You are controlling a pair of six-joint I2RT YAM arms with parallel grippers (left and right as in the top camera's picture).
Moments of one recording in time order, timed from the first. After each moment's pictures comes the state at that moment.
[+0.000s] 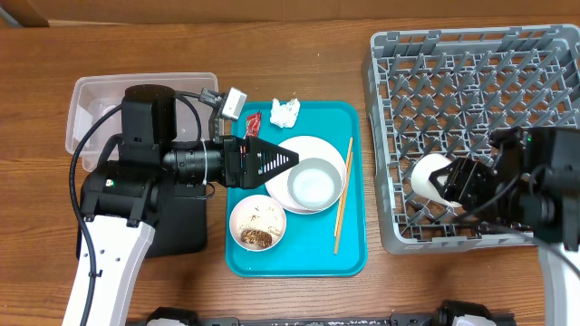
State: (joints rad) left arm -0.16 1.21 1.23 -0.77 1.12 -0.41; right arm -0.14 1.09 1.24 -1.33 -0.37 0.32
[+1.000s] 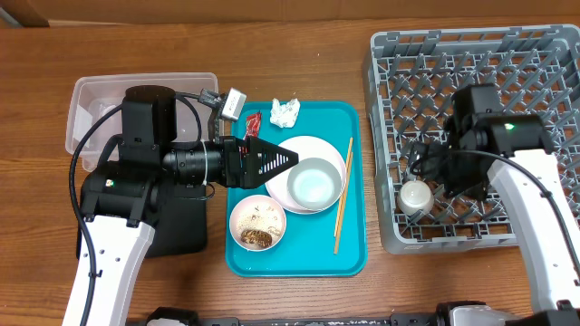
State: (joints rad) left arm -0.16 1.21 1.23 -0.78 1.10 -0.41; right arm 0.07 1.44 1.32 -1.30 -0.10 0.35
